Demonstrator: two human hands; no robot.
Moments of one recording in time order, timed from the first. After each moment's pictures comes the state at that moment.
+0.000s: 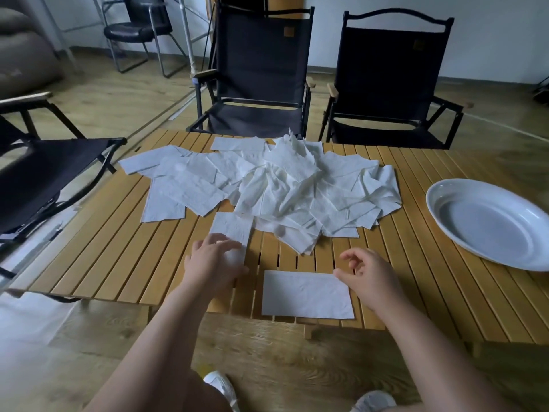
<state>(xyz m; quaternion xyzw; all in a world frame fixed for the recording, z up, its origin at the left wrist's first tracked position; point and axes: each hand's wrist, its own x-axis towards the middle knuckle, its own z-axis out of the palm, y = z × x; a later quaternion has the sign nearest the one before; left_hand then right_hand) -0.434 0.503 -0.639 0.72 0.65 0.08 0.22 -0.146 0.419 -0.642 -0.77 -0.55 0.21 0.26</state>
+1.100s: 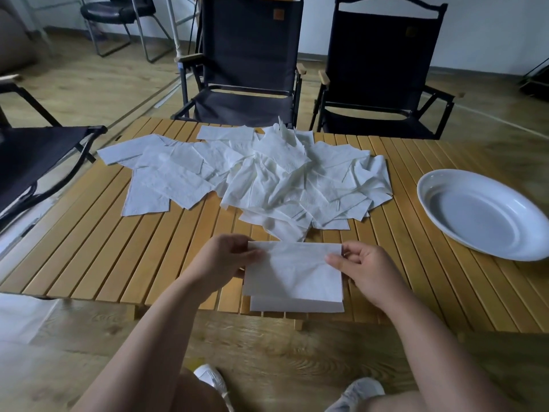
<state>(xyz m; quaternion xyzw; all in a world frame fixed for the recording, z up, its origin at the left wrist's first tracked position) -0.404 0.487 -0.621 0.62 0.50 0.26 0.56 -0.144 0.410 -0.616 -0.68 -0.50 0.39 0.36</state>
